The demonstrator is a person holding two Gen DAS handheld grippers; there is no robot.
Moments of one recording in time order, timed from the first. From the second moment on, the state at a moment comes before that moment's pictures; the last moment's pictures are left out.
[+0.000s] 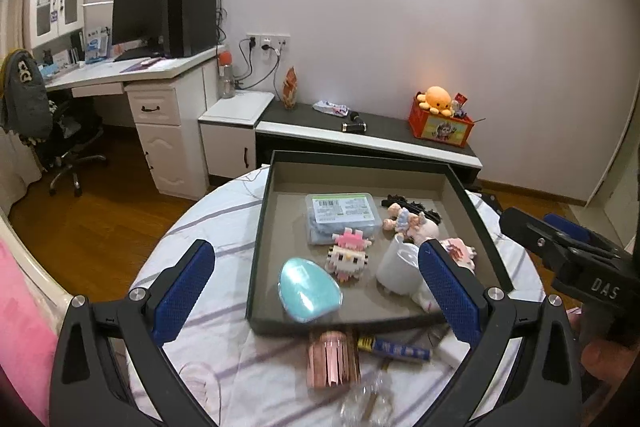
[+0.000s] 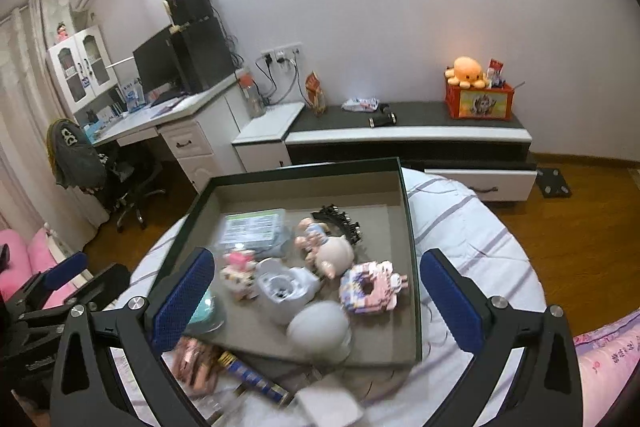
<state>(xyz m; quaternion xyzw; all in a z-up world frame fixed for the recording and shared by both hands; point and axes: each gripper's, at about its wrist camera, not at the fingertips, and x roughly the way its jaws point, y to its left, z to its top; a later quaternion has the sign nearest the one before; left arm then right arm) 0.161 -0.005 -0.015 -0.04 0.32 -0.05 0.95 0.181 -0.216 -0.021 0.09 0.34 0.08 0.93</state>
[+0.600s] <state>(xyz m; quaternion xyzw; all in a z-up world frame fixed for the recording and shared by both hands) 0.047 0.018 0.010 -0.05 0.29 -0.03 0.95 0.028 -0.201 0.028 0.07 0.26 0.08 0.96</state>
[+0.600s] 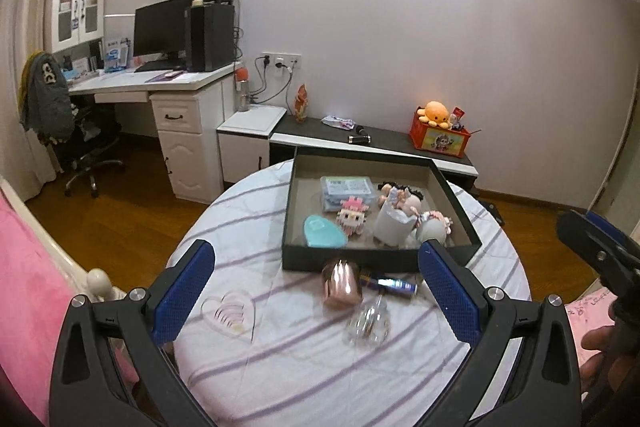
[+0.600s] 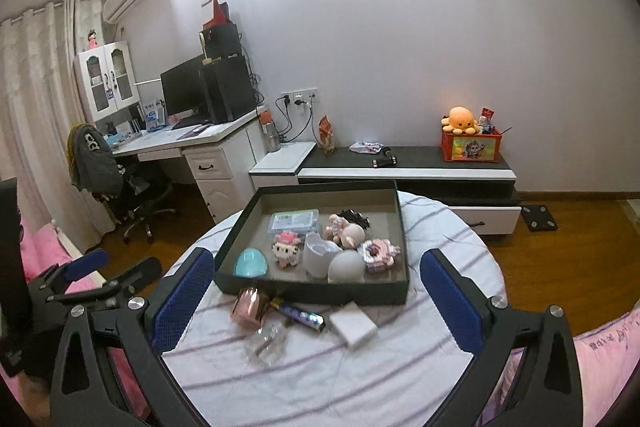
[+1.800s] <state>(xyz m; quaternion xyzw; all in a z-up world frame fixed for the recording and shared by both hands) -0.016 0.015 -0.009 -0.04 0.30 -0.02 0.95 -0.037 -0.215 -0.010 0.08 0.29 0.06 0.95</state>
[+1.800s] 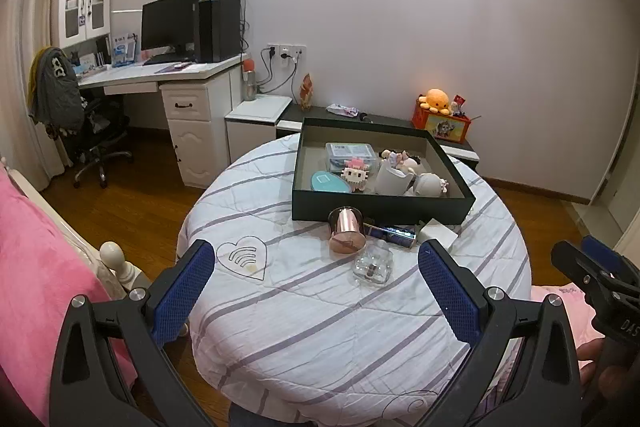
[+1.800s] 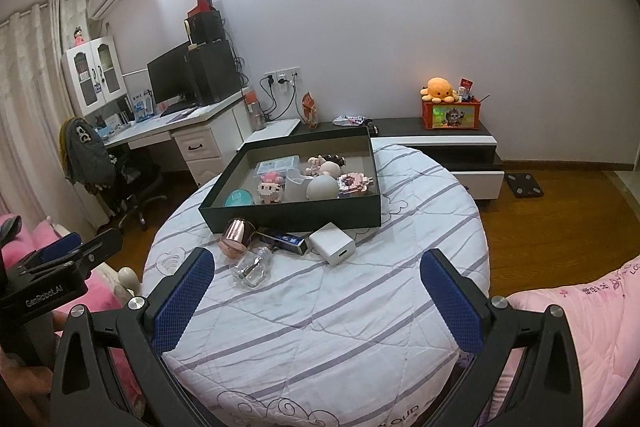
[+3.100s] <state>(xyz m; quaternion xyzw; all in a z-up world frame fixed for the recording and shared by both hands) 0.133 -0.018 -0.117 -0.03 0.43 -0.04 0.90 0.106 -0.211 -0.108 0.02 0.43 0.05 0.90</state>
